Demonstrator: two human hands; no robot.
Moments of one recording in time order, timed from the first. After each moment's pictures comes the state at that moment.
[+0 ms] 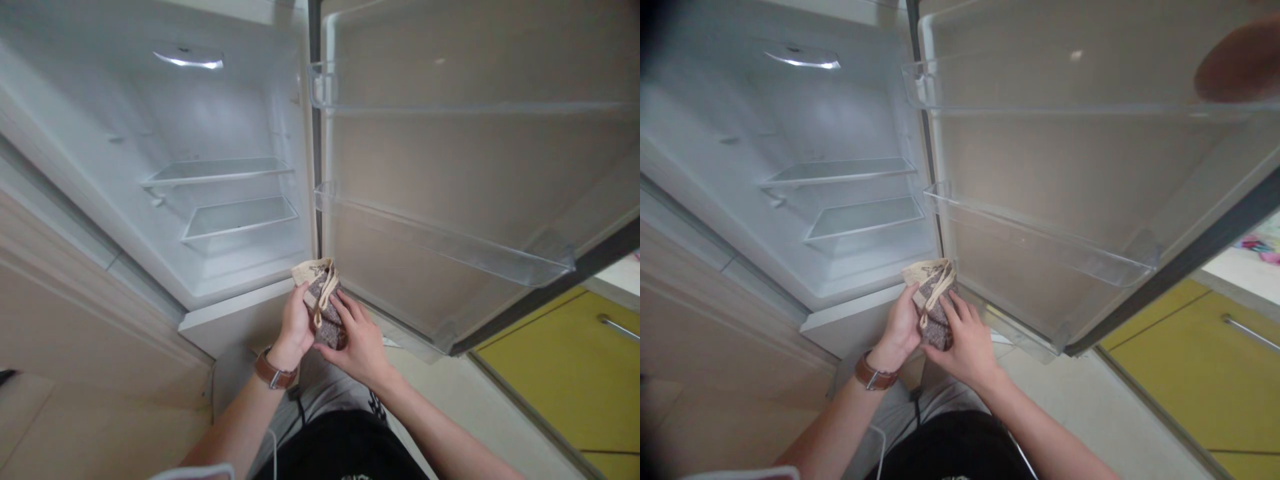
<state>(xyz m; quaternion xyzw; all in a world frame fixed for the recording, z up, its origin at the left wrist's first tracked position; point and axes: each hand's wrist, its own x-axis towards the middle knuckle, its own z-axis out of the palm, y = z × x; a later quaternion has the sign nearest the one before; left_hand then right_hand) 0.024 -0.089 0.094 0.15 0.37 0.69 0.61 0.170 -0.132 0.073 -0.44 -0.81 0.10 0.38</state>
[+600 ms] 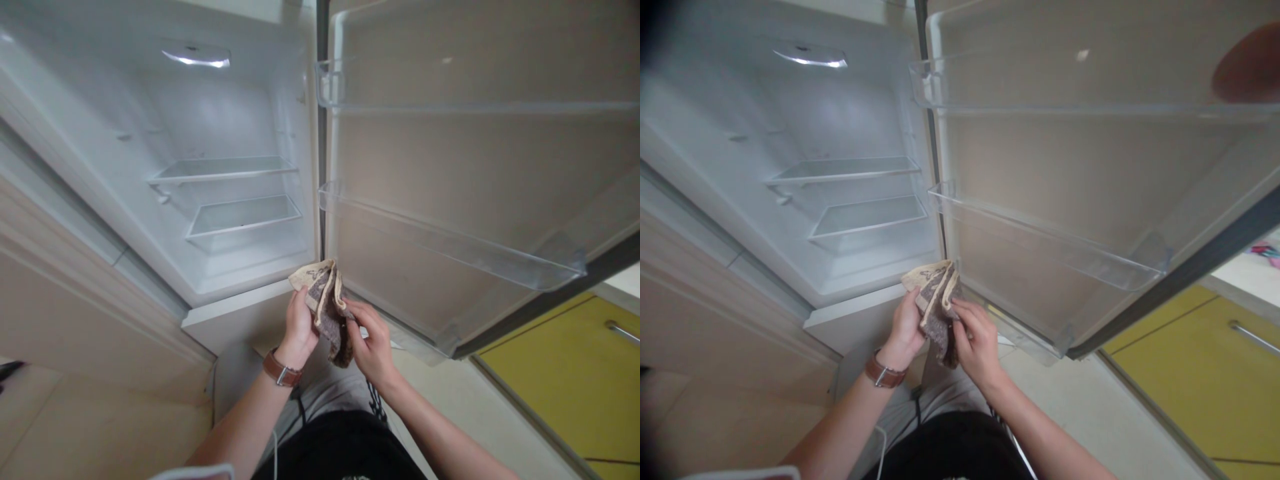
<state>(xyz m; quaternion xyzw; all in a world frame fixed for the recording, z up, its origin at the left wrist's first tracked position) 0.031 -0.093 0.099 0.08 0.41 0.71 0.56 0.176 -0.126 0.066 -0.36 -0.73 0.13 0.56</state>
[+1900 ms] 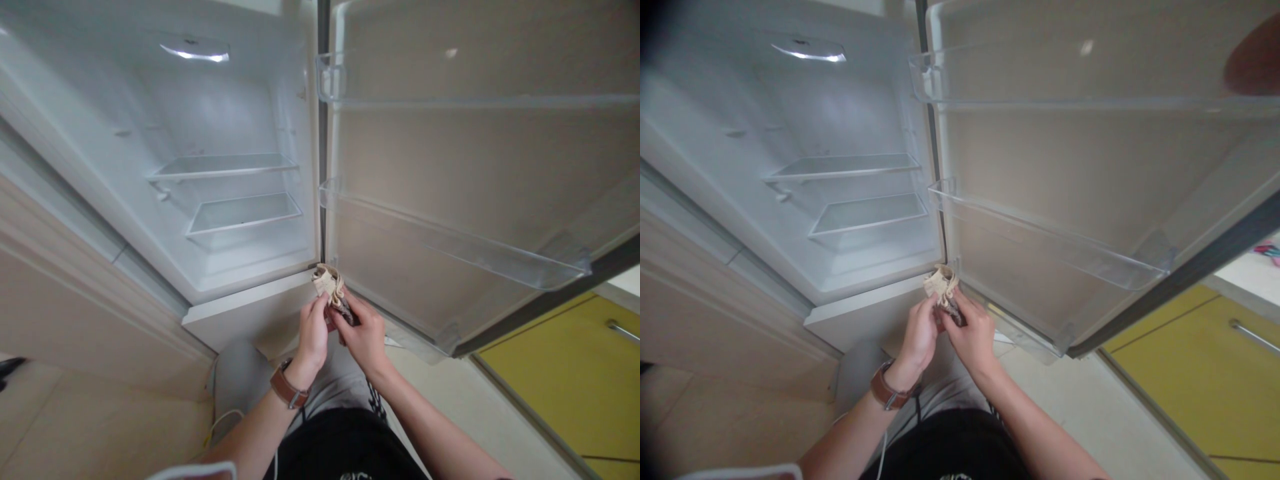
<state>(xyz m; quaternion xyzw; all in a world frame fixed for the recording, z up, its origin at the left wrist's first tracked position) 0.050 -0.118 0.085 0.25 0.42 0.67 0.56 0.160 -0.112 0.062 -0.46 -0.71 0.12 0.52</state>
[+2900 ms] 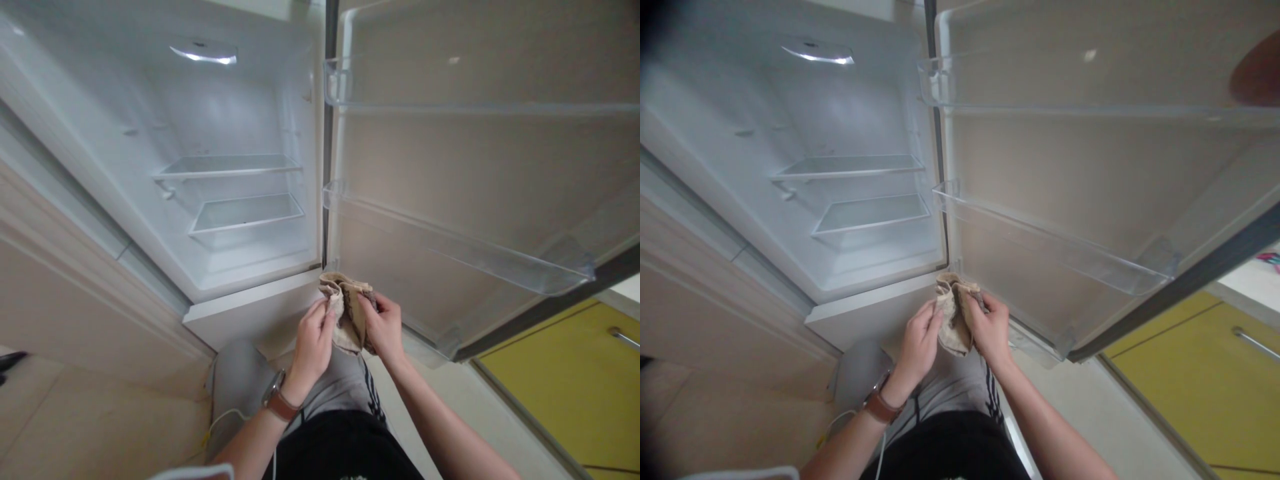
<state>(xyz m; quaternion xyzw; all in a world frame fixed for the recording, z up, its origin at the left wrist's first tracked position) 0.031 -0.139 0.089 0.49 0.43 0.64 0.40 0.179 -0.100 0.095 -0.49 -0.54 0.35 0.59</state>
